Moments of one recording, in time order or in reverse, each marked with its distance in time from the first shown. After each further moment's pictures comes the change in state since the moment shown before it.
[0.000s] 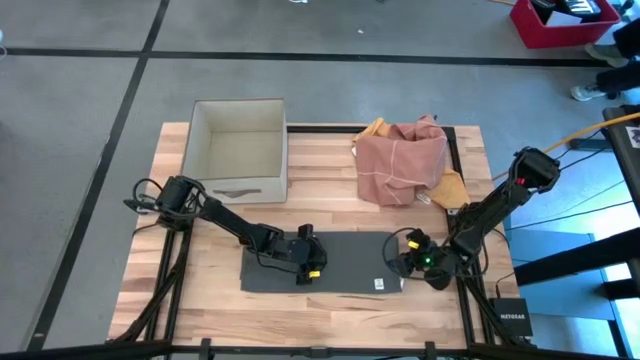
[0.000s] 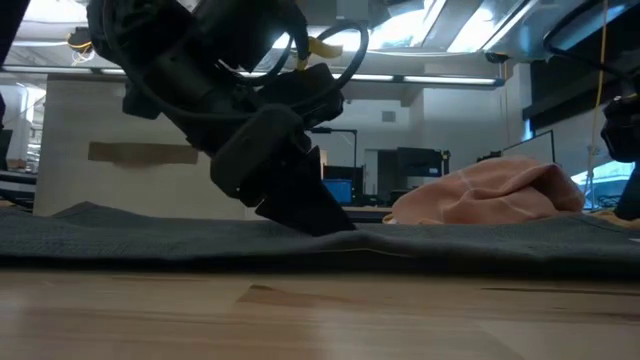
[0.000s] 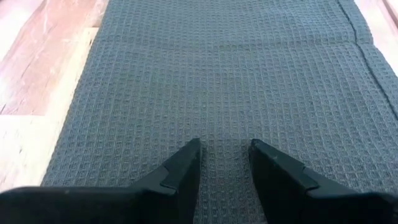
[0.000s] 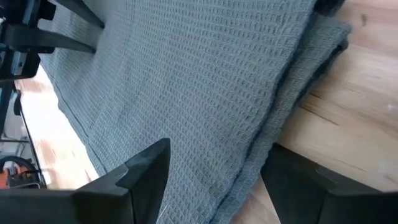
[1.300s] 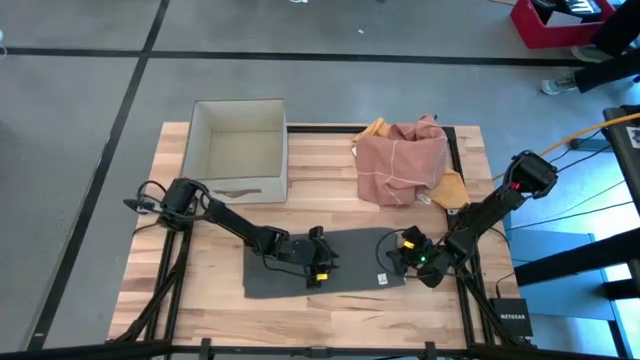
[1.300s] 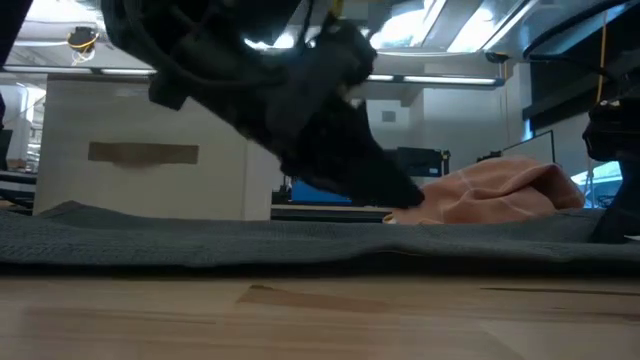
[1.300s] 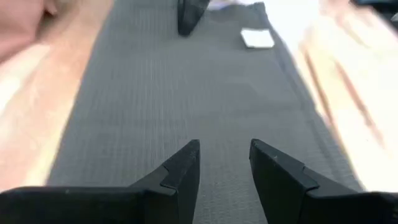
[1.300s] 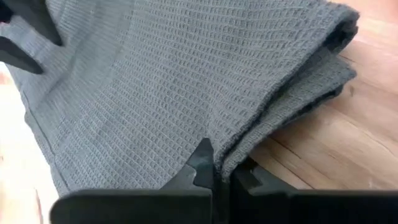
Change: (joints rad) left arm -0.005 0.044 0.091 0.099 0.005 0.026; right arm -0.059 0.043 -0.006 0.047 0.081 -0.209
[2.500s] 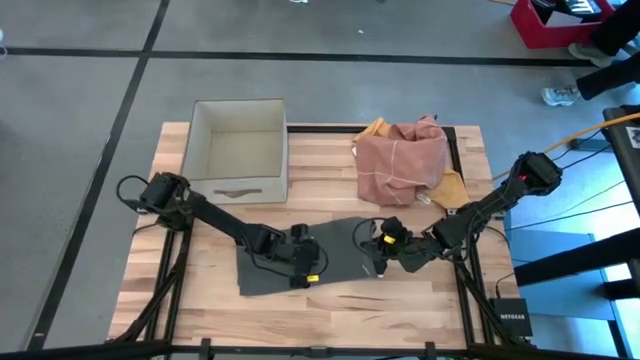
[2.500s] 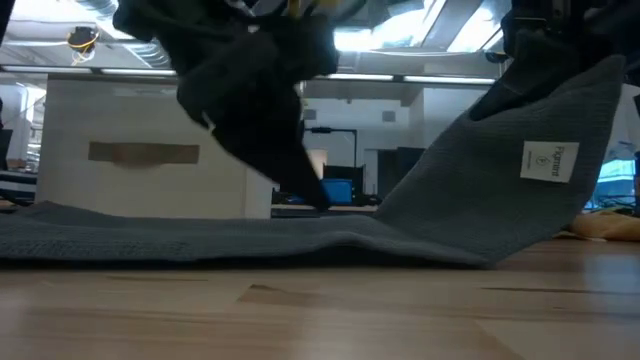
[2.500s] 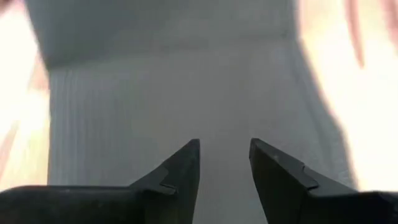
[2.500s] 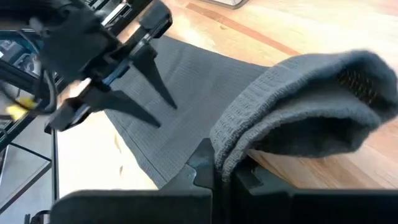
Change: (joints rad) left arm -0.049 -0.159 0.055 -0.570 -0.055 -0.081; right arm -0.228 -0.053 0.288 -0.005 -0.018 -0.523
